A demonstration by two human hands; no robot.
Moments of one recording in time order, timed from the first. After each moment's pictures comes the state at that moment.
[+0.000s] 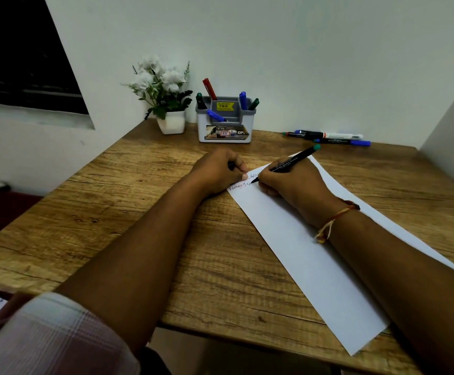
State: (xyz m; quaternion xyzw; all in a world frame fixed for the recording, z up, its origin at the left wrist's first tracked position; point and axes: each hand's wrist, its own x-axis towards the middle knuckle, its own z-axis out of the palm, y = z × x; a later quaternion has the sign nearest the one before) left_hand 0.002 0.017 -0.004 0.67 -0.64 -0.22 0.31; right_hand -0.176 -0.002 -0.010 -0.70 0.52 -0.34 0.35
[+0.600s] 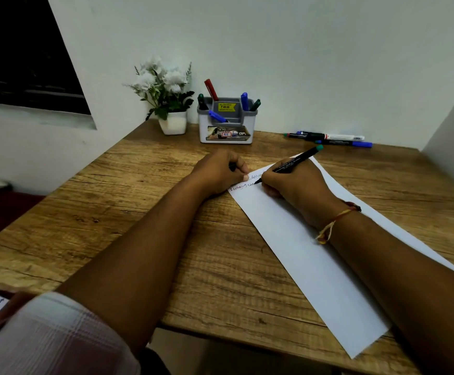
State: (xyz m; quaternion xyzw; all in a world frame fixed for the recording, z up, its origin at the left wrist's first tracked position) left_hand 0.004 0.013 -0.007 0.67 -0.64 -0.23 0.31; right_hand -0.177 -0.001 -0.010 -0.70 0.52 -0.35 0.35
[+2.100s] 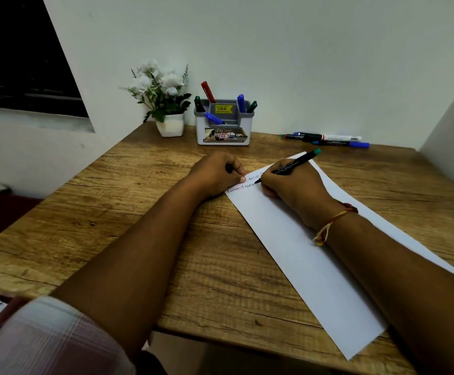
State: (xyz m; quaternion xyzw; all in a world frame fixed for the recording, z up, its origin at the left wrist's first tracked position) left_hand 0.005 0.011 -0.009 0.67 -0.64 -0.22 0.31; right_hand -0.178 0.001 -0.006 -0.70 0.53 -0.35 0.34
